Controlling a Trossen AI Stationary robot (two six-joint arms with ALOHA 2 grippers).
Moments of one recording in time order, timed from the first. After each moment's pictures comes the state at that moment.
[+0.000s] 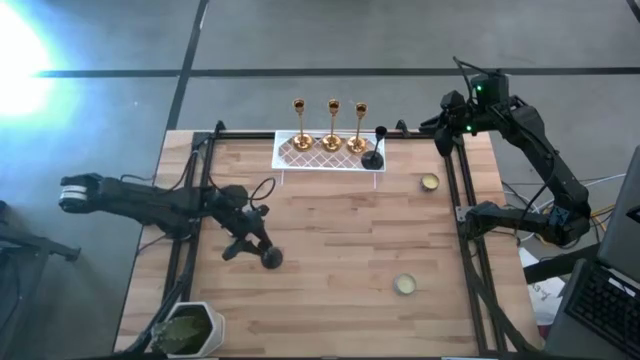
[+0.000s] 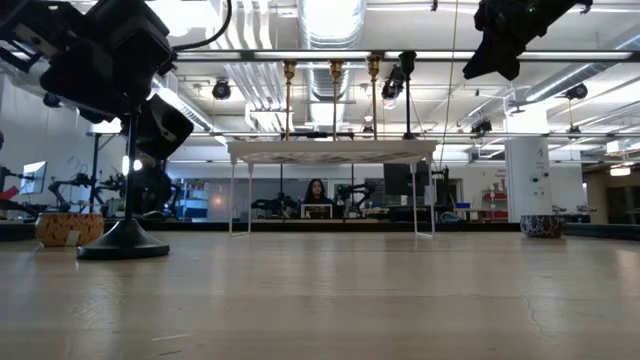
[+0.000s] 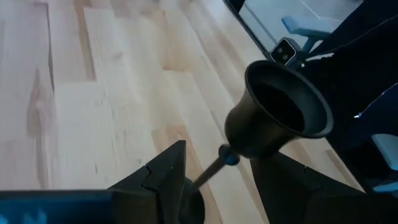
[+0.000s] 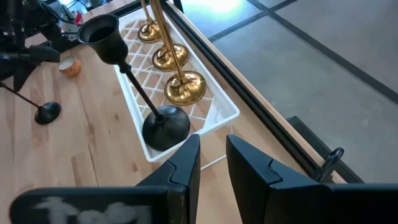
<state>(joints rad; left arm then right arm) 0.06 0.94 0.38 -0.03 0.58 0.00 -1.10 1.06 1.22 -0.93 -0.58 -0.26</state>
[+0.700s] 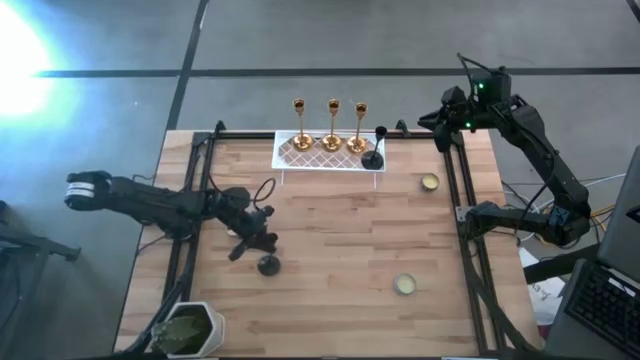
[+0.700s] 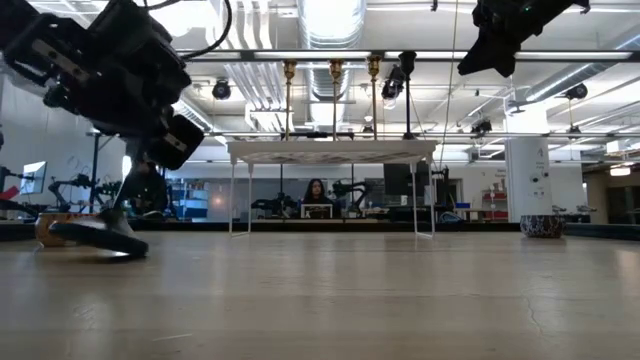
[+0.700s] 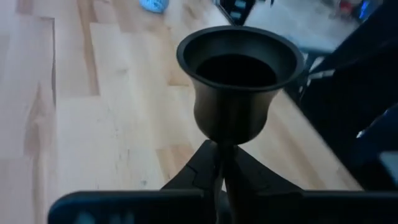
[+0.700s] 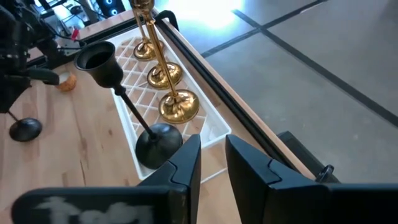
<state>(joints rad) 0.06 1.04 0.33 0.23 0.58 -0.07 -1.10 1.06 1.22 -0.85 -0.58 -0.24</state>
